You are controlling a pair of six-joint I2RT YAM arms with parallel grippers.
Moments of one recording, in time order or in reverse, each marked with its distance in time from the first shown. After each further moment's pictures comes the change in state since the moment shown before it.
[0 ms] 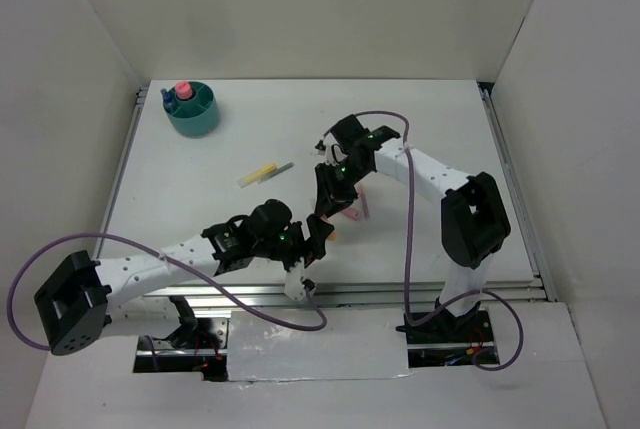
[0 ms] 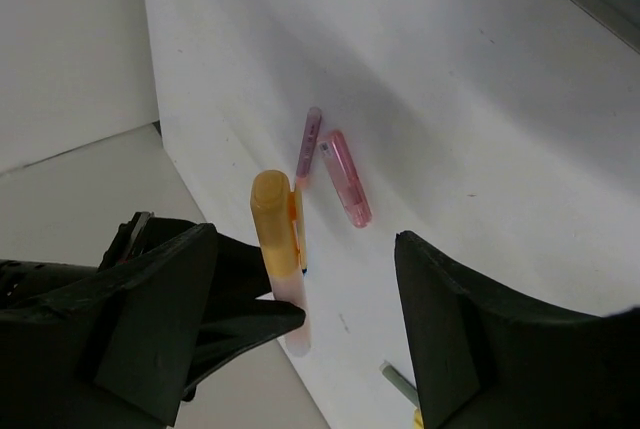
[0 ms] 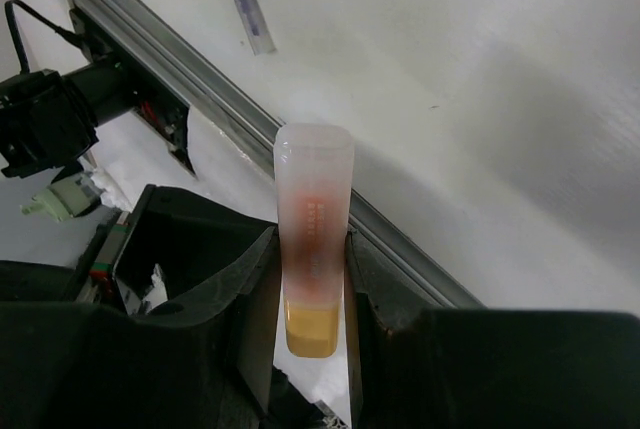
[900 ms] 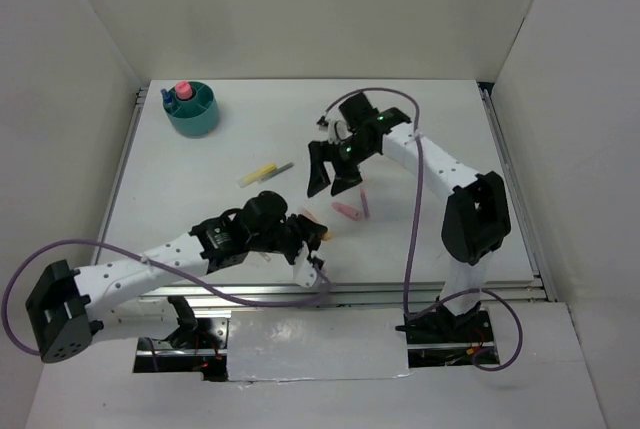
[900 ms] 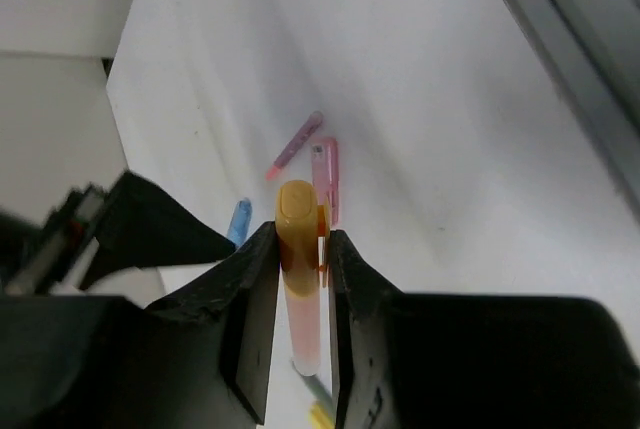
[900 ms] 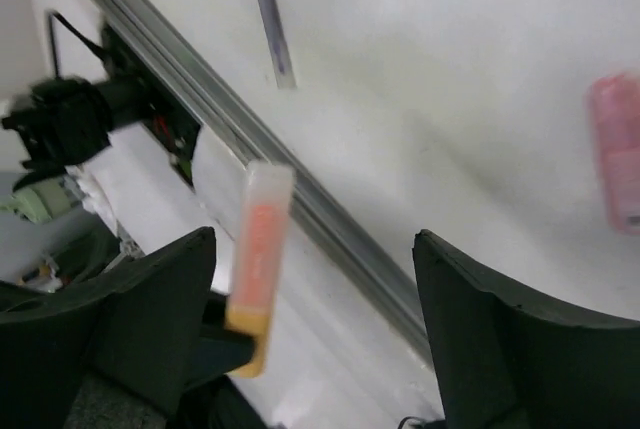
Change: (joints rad) left arm -0.025 -0.023 0.086 -0.061 -0.023 -0.343; right arm -0.010 0.019 0.134 -0.053 -0.004 -0.090
